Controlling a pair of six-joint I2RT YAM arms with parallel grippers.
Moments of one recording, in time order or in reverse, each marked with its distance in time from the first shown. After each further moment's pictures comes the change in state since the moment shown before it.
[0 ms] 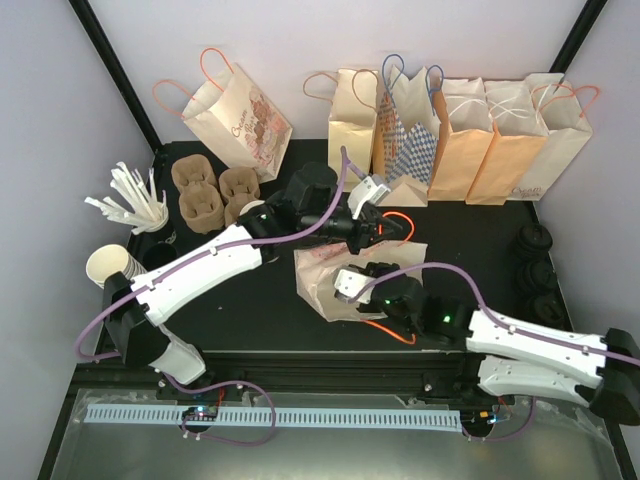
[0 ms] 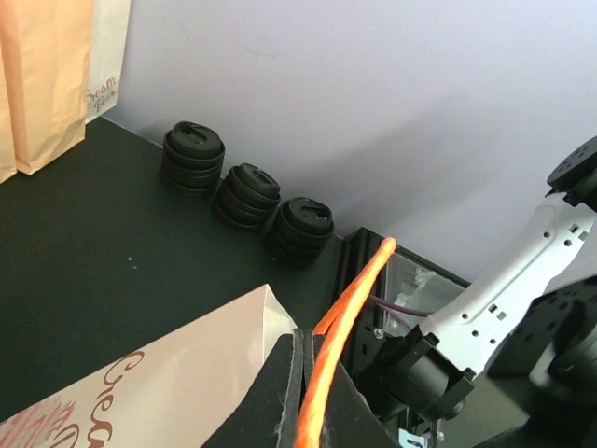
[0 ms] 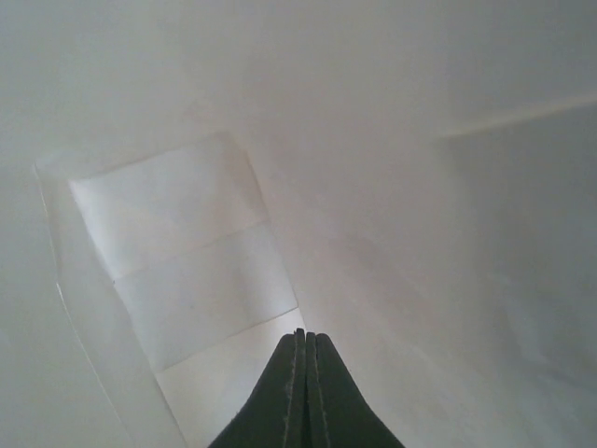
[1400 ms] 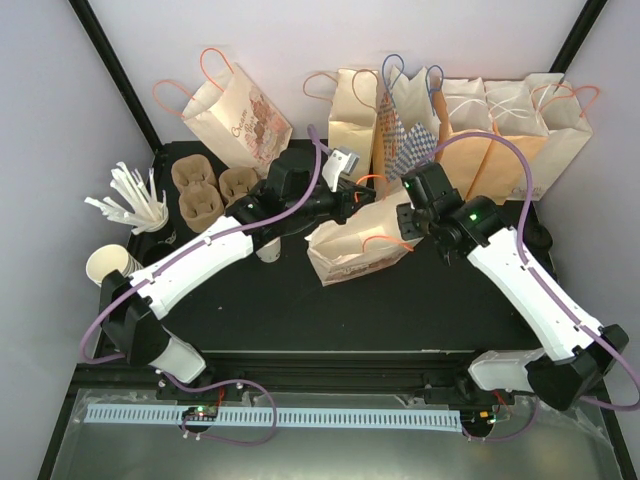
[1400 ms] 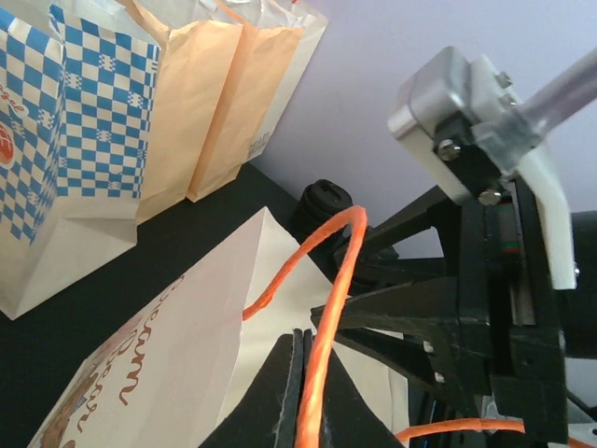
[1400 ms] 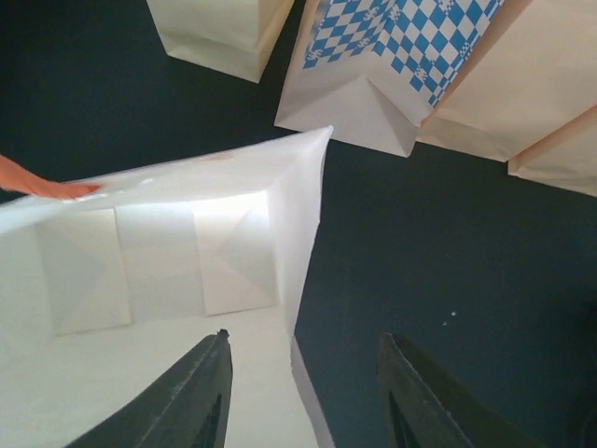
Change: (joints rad) left arm 0.150 -0.002 -0.059 0.111 -0.141 -0.093; right arm -0.538 0.272 0.778 -0.920 -0.143 0.874
